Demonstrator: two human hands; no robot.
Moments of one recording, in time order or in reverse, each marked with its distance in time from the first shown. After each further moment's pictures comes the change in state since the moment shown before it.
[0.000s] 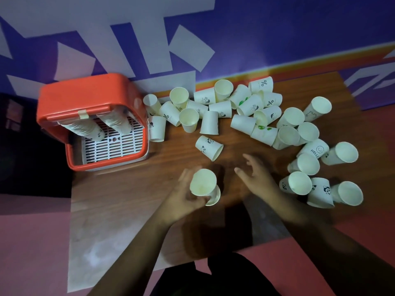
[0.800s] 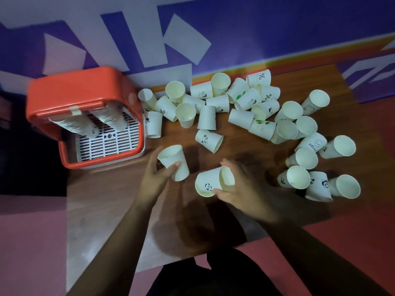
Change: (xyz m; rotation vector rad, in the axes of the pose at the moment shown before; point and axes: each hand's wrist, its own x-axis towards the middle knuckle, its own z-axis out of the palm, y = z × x) left_hand 0.019 -0.009 -0.045 -0.328 0.407 -0.280; right_hand -0.064 -0.056 0.006 -0.262 0.017 -0.292
